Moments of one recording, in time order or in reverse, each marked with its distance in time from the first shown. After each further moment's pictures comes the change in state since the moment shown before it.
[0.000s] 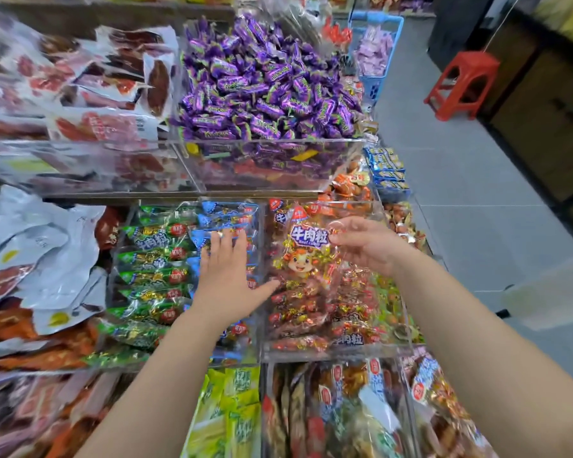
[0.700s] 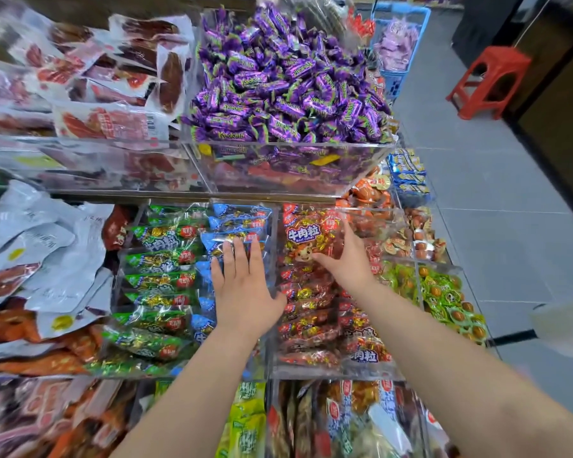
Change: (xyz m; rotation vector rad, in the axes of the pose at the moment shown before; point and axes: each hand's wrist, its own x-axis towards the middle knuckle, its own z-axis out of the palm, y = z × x) left_hand 0.013 0.008 0.040 0.124 0.149 -0.131; right_hand 0.073 0.061 0.042 -0.630 0.422 -0.230
